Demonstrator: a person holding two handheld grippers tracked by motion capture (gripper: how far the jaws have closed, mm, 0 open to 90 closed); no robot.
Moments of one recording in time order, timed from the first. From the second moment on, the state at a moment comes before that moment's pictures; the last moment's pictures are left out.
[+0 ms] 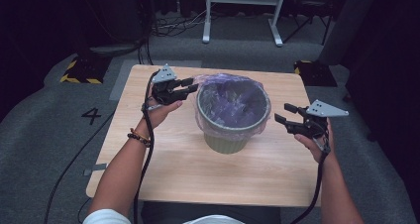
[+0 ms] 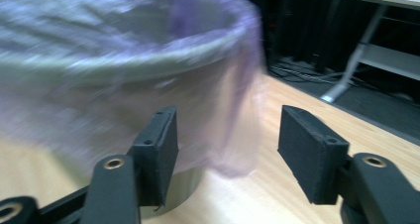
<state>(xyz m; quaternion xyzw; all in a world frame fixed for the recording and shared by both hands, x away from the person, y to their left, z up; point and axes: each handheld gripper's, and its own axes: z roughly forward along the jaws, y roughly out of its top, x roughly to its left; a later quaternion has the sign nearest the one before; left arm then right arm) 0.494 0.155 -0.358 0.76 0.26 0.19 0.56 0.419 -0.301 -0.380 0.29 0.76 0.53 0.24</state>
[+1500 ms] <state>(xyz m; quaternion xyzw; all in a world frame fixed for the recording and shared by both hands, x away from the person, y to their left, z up) 0.508 0.134 -0.422 0.83 0.26 0.16 0.47 0.416 -0.270 -0.448 0.25 0.83 0.46 0.20</state>
